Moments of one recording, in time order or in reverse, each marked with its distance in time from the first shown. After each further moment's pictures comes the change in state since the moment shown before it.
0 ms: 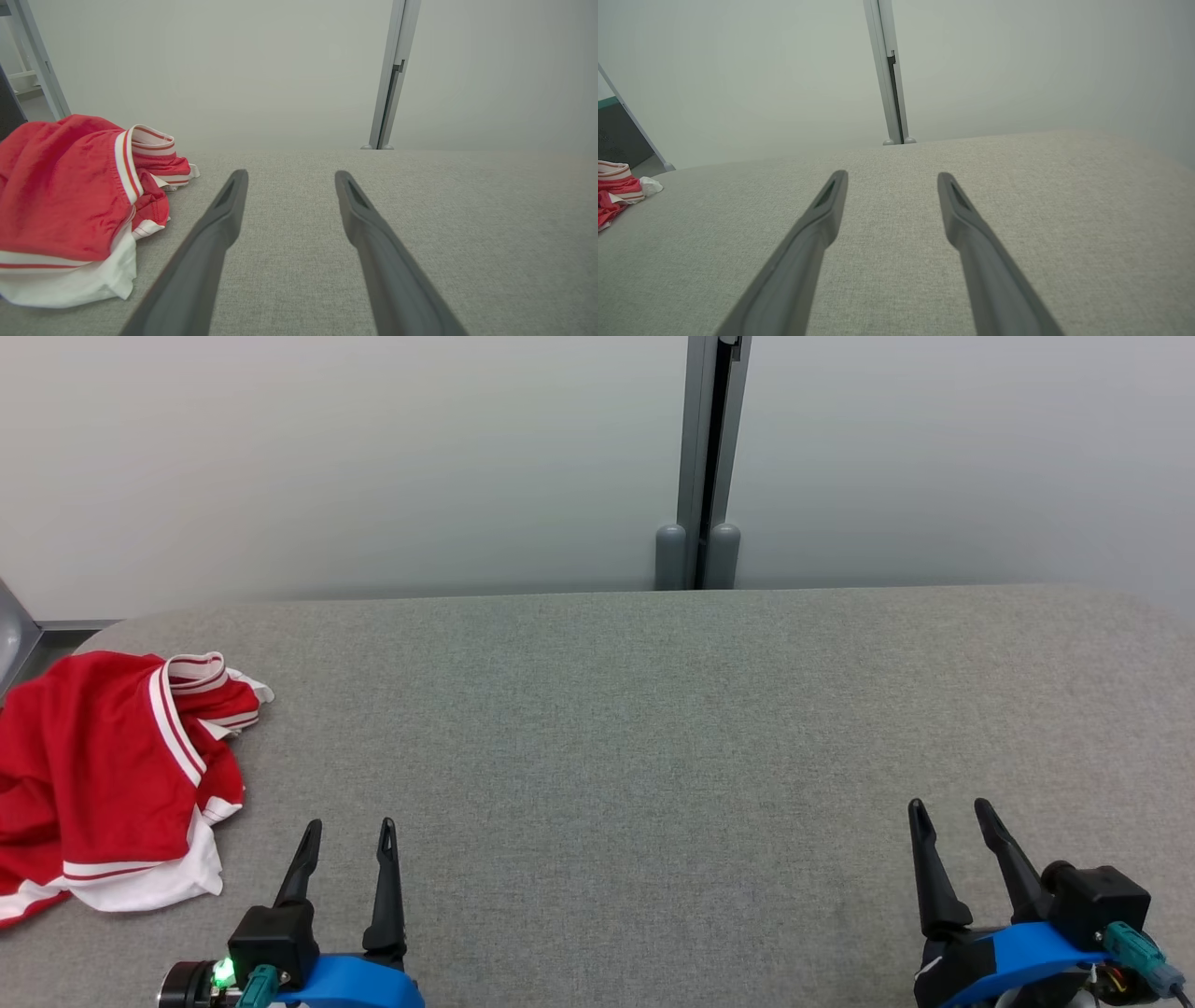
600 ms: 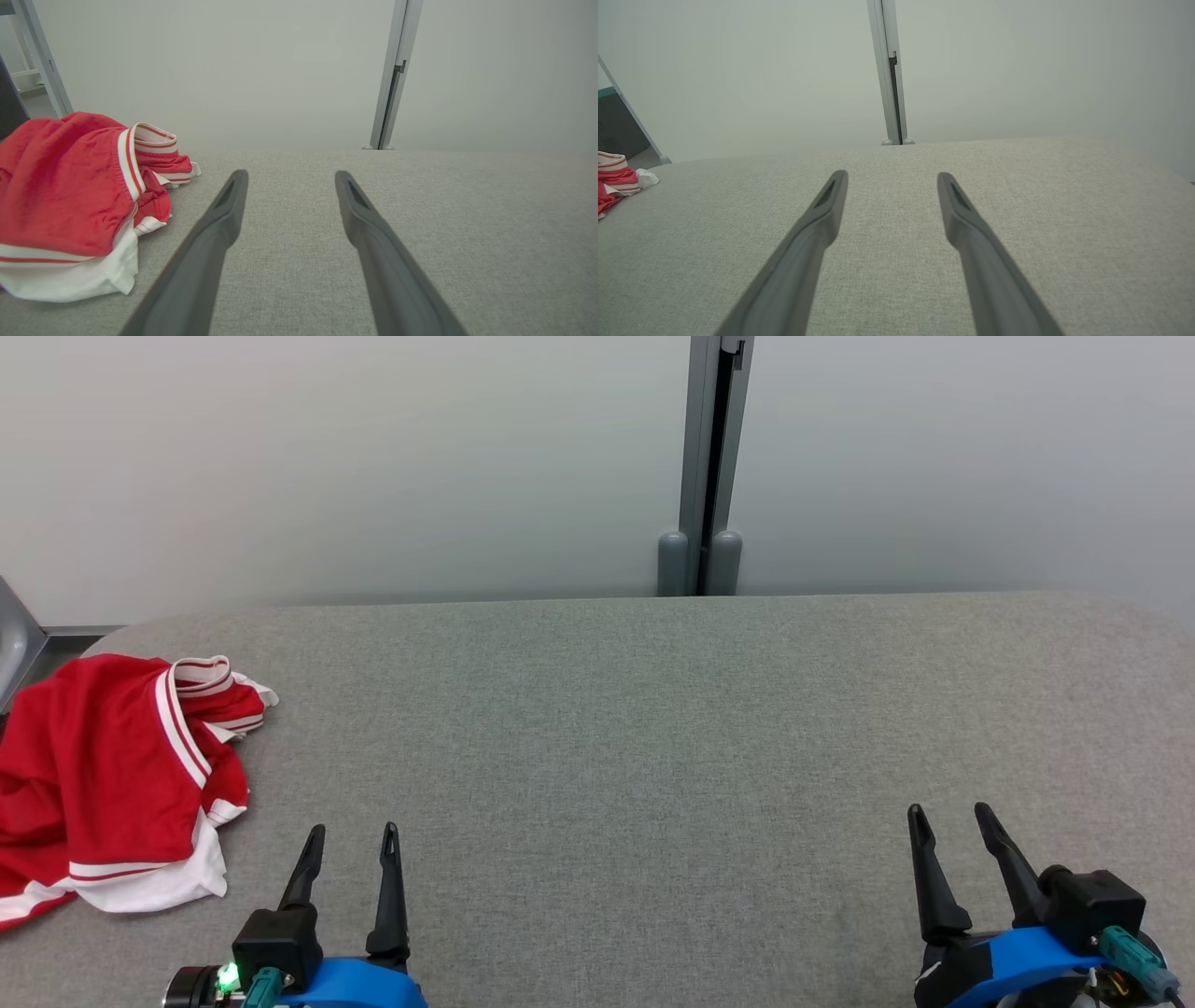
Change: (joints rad) left arm 0.000 -0.004 -0.007 0.016 -0.007 0.008 -0.007; right arm 0.004 -0.001 -0.003 0.008 -0.035 0.001 -0.009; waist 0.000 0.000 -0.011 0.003
